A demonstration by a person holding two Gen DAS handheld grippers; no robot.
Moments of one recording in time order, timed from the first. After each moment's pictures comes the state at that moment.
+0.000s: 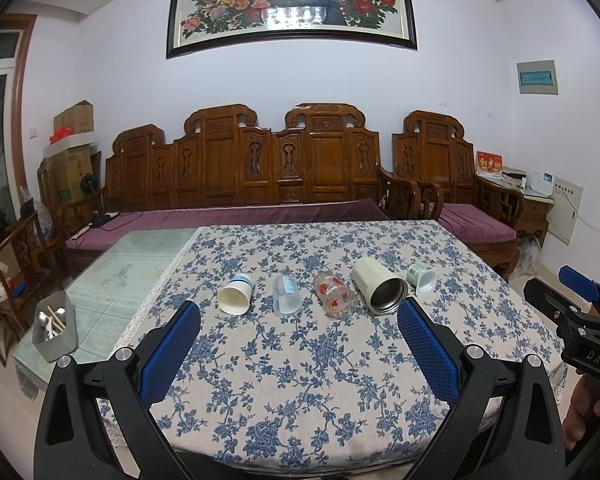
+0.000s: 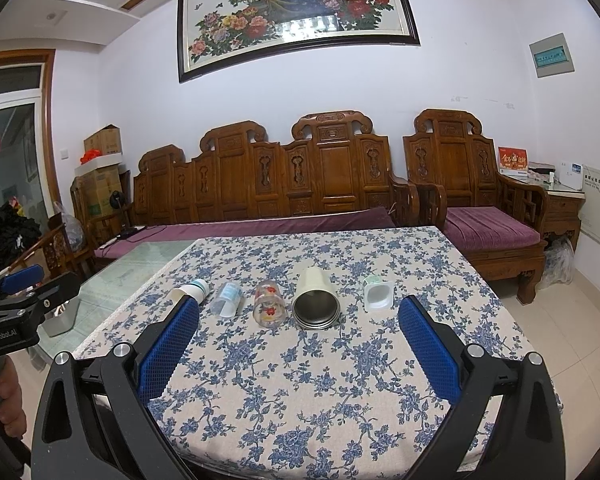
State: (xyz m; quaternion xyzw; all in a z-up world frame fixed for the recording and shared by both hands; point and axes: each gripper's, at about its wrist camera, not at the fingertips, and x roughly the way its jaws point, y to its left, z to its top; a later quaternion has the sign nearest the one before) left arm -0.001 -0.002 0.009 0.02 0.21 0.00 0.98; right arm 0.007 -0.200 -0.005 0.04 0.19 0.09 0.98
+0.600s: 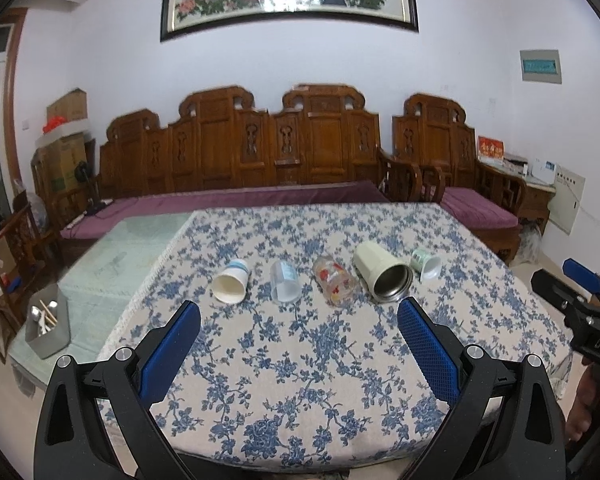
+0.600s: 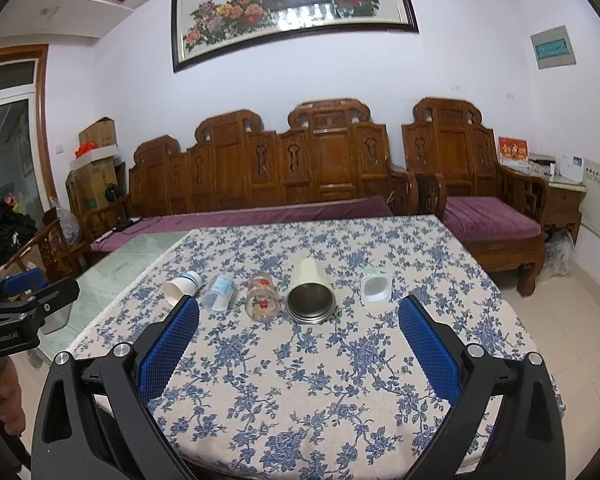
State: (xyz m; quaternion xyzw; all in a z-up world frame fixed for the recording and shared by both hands) left arm 0.033 0.003 -0.010 0.02 0.25 -0.01 0.97; right arm 0.039 -0.205 -0.015 0.04 0.22 0.09 0.97
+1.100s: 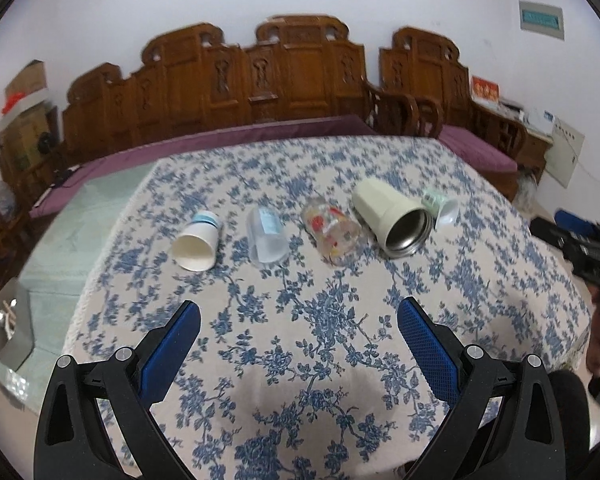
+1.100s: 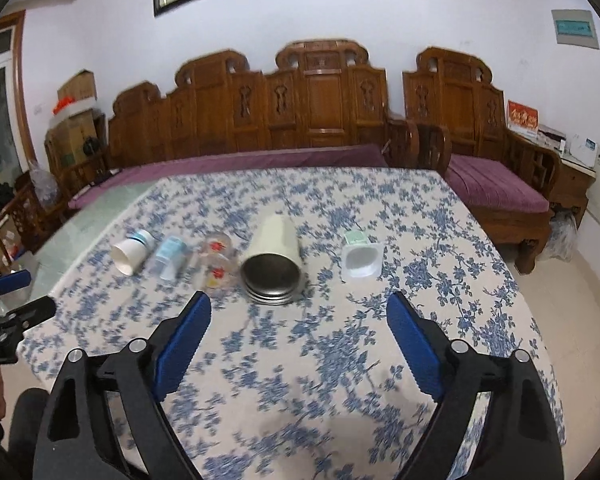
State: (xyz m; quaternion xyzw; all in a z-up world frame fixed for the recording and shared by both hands) left arm 0.137 0.003 -0.077 0.04 0.36 -0.05 0.93; right arm 0.171 -0.233 -0.076 0.01 0.32 0.07 0.94
